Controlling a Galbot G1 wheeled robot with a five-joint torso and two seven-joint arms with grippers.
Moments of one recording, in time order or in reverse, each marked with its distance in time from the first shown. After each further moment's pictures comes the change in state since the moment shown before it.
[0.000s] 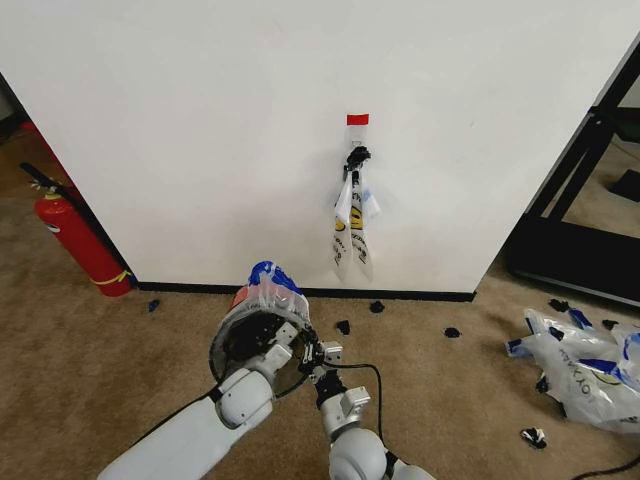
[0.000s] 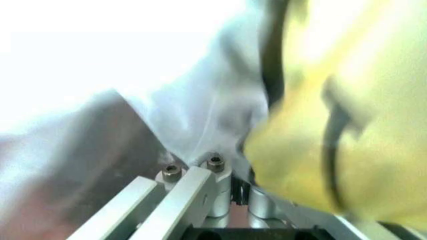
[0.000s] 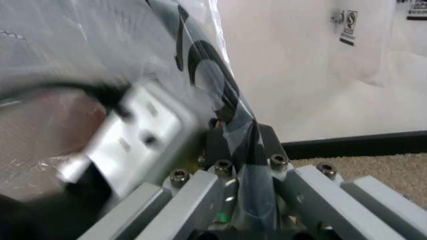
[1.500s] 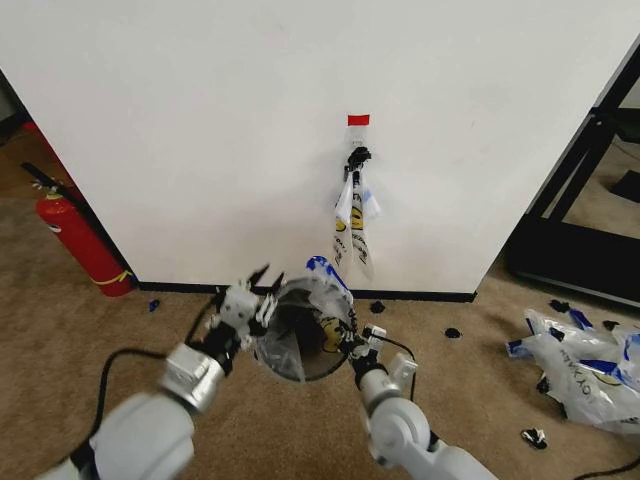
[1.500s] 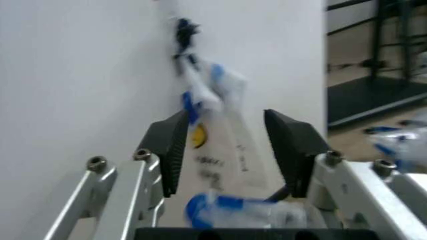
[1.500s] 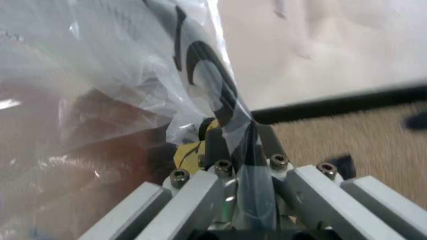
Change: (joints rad) left arm 0.353 0.314 -0.538 -0.548 -0.339 -0.482 0.328; right arm -0.032 -0.230 0.130 0.152 0.306 -0.170 -0.142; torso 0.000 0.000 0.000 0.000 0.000
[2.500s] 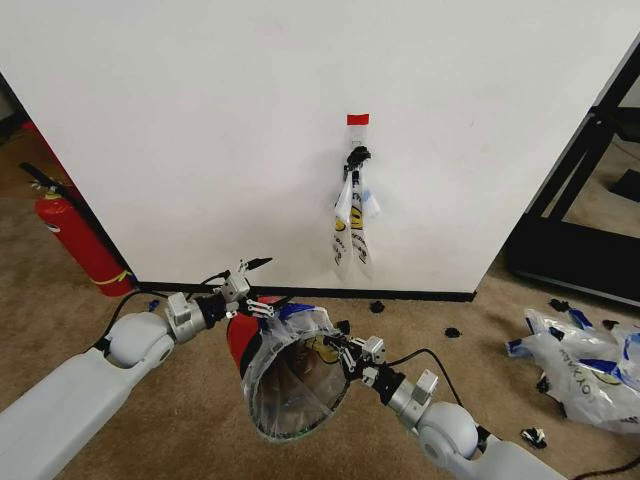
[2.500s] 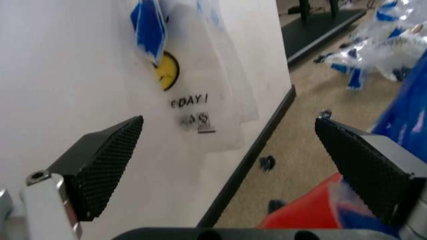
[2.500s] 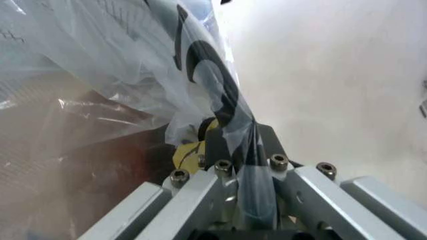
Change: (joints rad) left arm -0.385 -0.026 0.209 0.611 0.056 -0.266 0.511; right arm 0.032 -0.144 0.017 -0.028 -0.187 0.164 -0.481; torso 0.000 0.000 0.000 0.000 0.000
